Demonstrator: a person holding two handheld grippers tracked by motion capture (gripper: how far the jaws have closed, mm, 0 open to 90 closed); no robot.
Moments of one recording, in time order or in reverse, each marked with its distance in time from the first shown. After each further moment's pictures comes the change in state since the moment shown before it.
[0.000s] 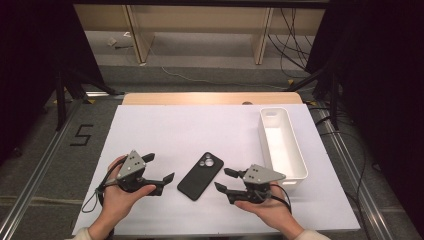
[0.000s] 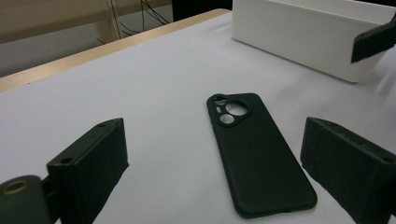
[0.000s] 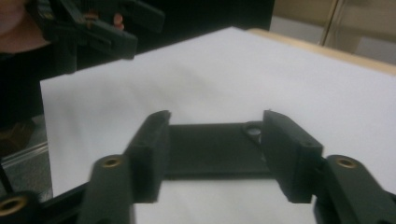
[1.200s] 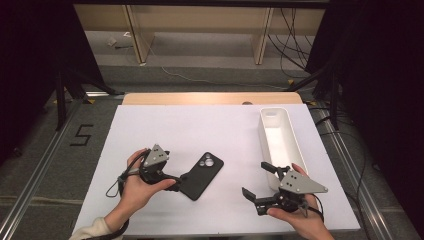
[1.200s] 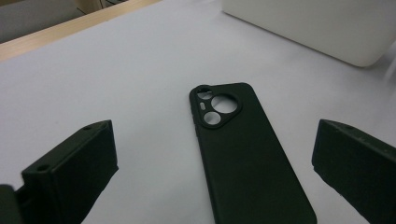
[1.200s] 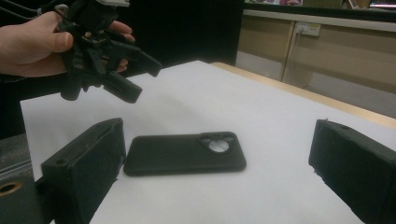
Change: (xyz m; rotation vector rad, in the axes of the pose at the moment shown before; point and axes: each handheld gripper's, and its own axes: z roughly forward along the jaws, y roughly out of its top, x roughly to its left) left arm -0.015 0.017 0.049 0.140 -0.035 0.006; right arm -0.014 -0.006 -0.069 -0.141 -0.114 -0.037
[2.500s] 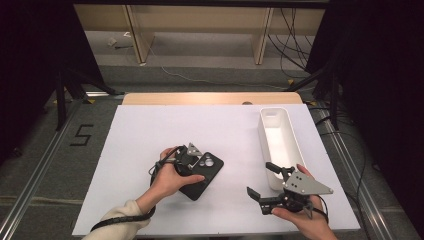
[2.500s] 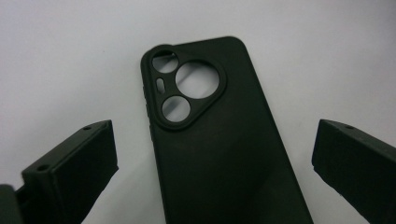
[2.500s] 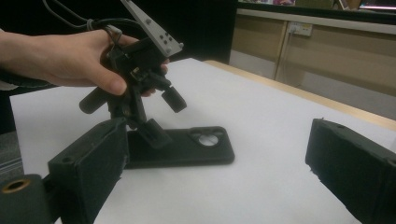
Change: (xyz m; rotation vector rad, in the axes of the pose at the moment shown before) left arm -0.021 0.018 0.082 0.338 -0.039 0.032; right arm -0.006 -0.004 -0.009 0.005 -0.026 -0.012
